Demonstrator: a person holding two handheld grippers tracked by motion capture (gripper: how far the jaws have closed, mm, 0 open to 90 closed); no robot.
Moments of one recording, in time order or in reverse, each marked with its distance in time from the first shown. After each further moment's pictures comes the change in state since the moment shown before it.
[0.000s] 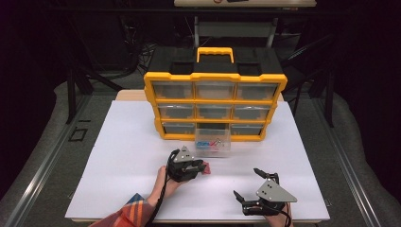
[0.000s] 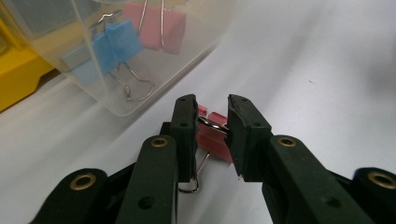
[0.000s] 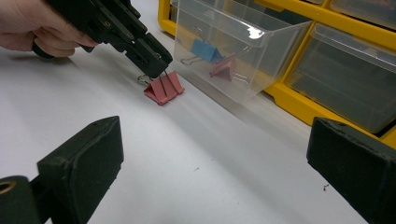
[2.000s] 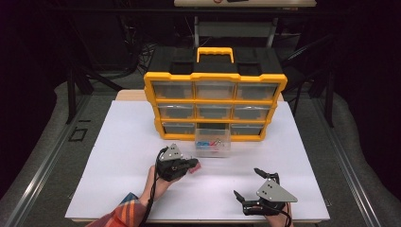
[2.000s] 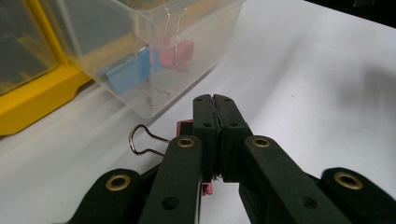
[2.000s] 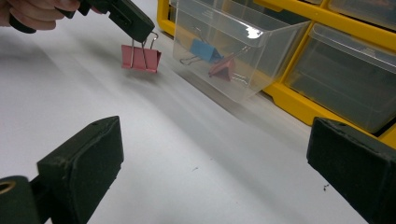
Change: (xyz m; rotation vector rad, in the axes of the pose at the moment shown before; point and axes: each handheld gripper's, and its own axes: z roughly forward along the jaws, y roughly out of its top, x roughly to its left) left arm 0.006 0.003 -0.038 -0.067 0.012 -0.015; right arm 0.000 0.000 0.000 0.000 -0.002 -0.001
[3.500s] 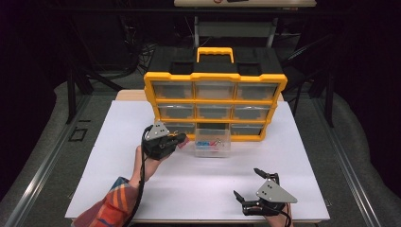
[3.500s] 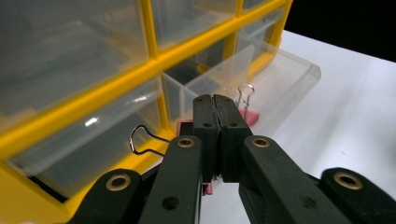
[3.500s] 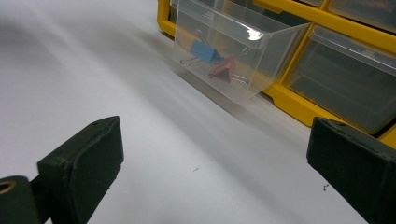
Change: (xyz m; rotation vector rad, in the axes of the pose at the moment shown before) left arm 0.030 0.057 -0.040 -0.100 0.161 0.027; right arm 0.001 0.001 0.000 -0.003 -0.002 -0.004
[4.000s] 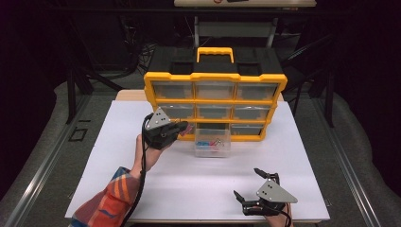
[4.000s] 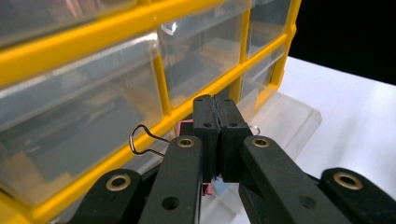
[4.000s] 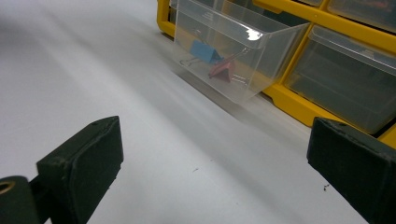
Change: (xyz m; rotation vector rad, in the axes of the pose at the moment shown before) left arm 0.000 0.037 -0.003 -0.054 0.018 0.045; right arm 0.000 0.000 0.000 -0.003 0.000 0.006
